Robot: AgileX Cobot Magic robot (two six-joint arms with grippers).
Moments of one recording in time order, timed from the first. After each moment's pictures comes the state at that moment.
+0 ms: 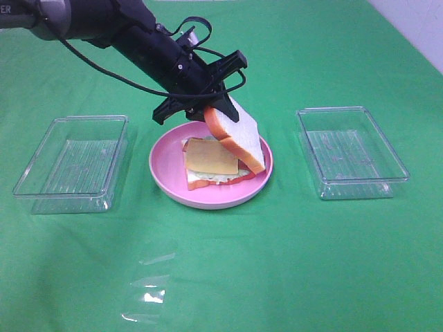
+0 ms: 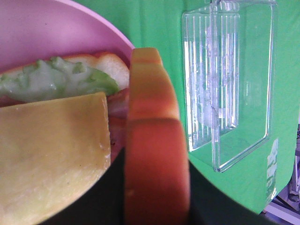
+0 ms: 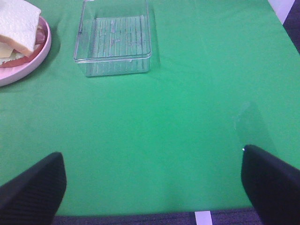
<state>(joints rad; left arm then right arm) -0.44 2.31 -1.87 -0.75 0.84 -0.09 -0.01 0.00 -0.45 -0.03 1.10 0.02</state>
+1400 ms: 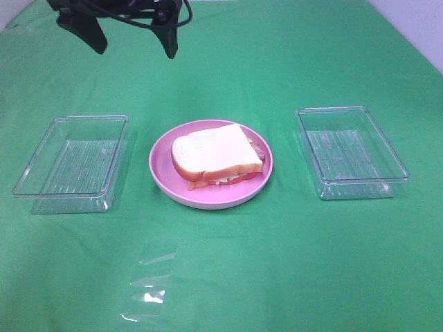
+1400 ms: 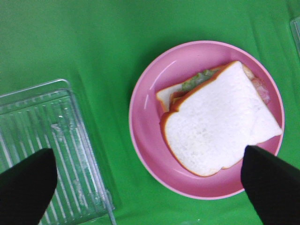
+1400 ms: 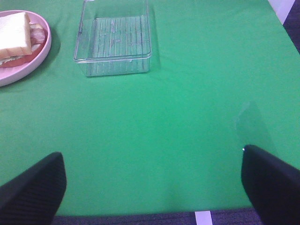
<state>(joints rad) -0.43 2.04 -2.03 -0.03 1.21 -0.19 -0.01 0.00 -0.45 -0.03 1.10 0.02</state>
